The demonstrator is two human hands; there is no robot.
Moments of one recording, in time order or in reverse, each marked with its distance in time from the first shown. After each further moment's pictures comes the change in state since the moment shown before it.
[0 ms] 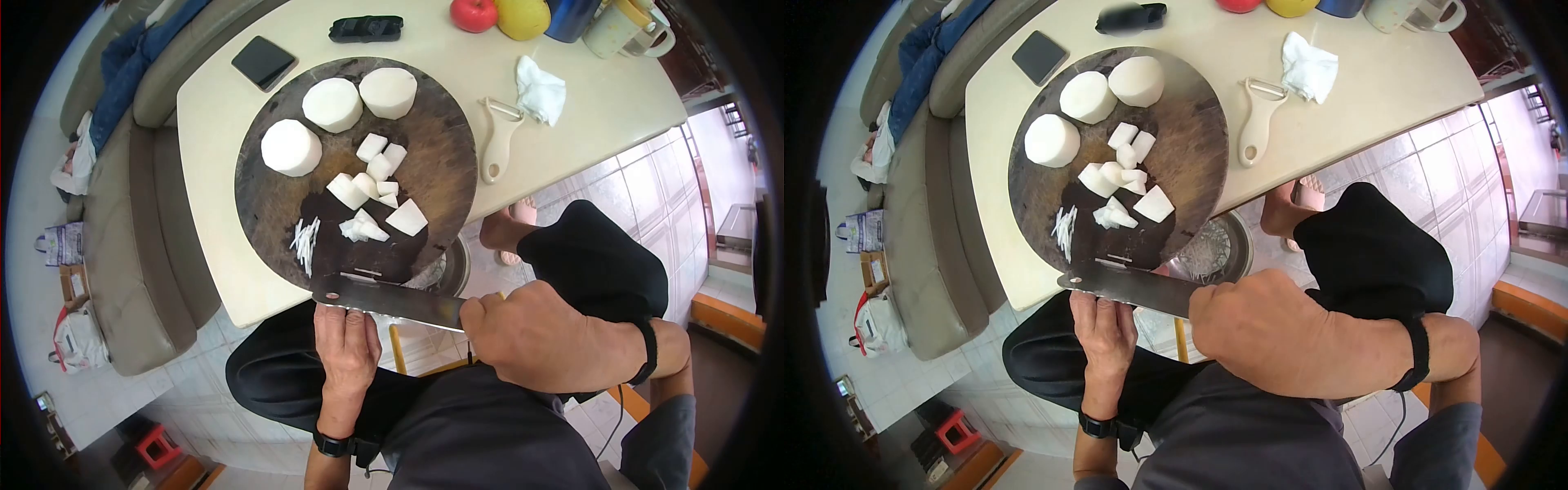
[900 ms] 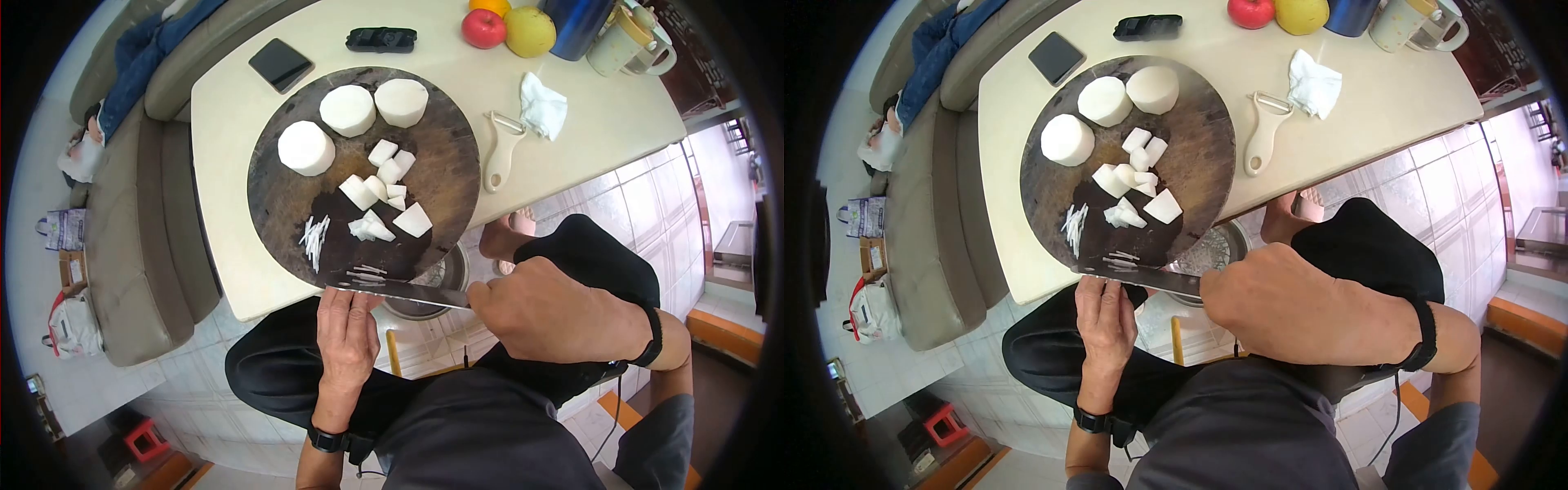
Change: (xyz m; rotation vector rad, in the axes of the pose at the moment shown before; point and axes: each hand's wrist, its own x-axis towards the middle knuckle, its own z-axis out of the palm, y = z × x) left_hand -0.001 -0.002 0.000 -0.021 0.023 0.002; right_hand 0.004 0.019 -0.015 0.030 -0.066 -0.074
